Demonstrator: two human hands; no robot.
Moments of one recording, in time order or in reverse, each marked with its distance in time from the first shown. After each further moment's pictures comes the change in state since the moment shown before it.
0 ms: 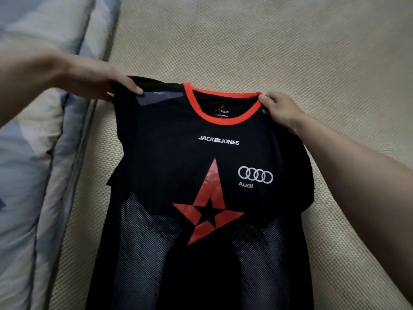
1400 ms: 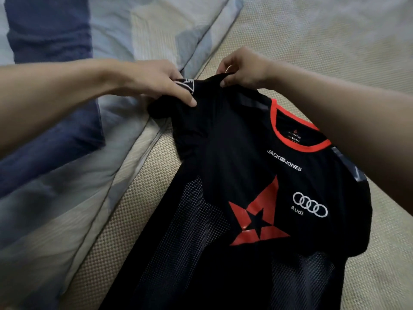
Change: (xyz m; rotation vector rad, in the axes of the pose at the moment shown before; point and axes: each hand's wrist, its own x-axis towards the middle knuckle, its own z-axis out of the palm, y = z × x) left_hand -0.103 -0.100 0.016 -0.023 0.385 0.175; right_hand -0.002 -0.268 0.165 -0.510 -0.522 -0.629
